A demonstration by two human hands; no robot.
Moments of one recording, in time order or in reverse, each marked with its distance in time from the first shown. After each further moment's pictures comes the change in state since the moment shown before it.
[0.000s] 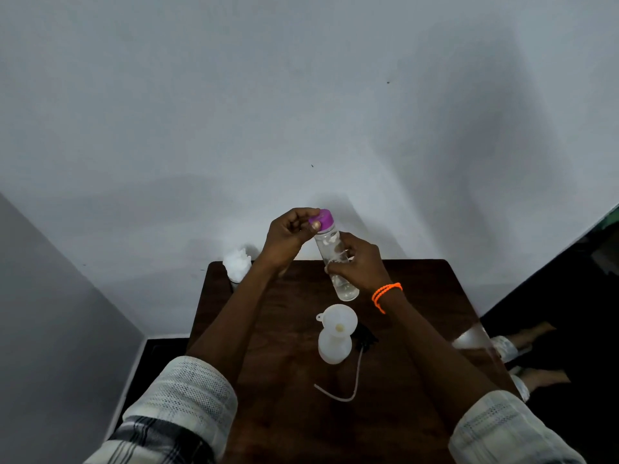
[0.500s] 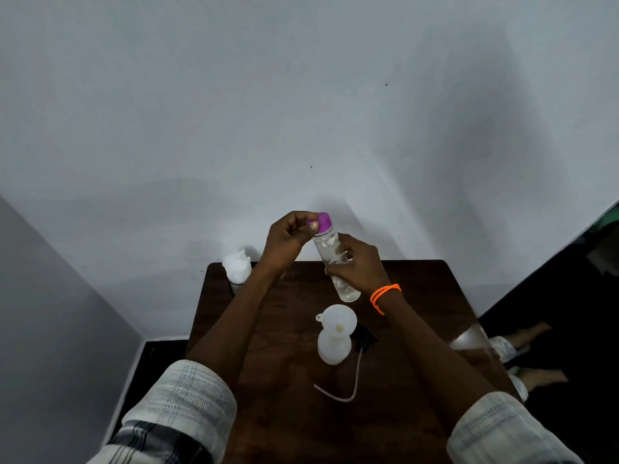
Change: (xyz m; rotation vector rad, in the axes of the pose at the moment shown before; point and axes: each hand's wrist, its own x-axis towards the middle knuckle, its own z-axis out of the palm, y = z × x) left_hand -0.004 -0.001 0.000 0.065 0.044 0.021; right_hand -0.004 -0.005 -0.001 -0.049 0.013 0.015
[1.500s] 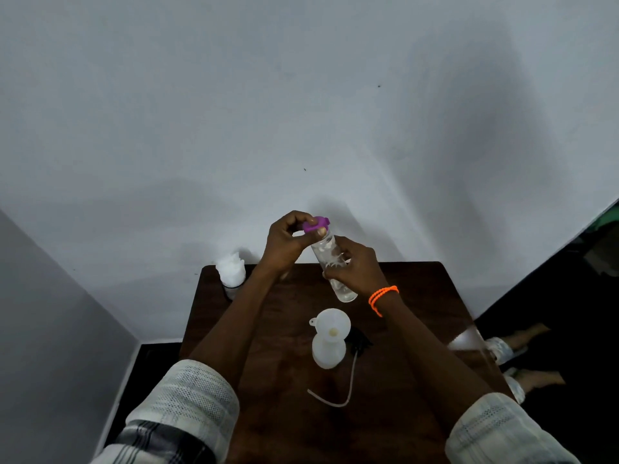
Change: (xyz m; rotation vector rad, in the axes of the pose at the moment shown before) left_hand 0.007 -0.004 0.014 0.056 -0.001 0.053; right_hand 0.003 0.008 -0.008 0.028 -0.037 0.002
